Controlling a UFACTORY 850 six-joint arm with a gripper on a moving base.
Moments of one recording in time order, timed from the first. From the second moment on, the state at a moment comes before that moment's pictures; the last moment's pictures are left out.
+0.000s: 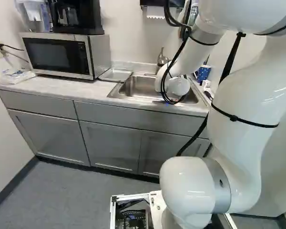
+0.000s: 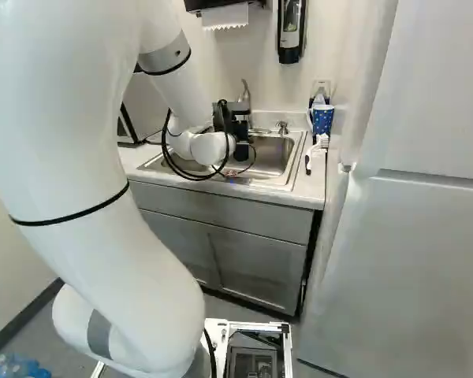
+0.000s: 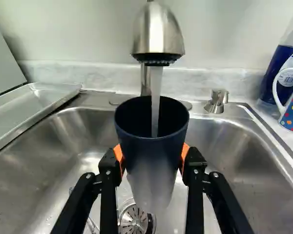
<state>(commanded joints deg) -7.8 -7.1 -38.6 -1.5 42.3 0.0</state>
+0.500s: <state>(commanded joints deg) -7.8 -7.1 -38.6 -1.5 42.3 0.0</state>
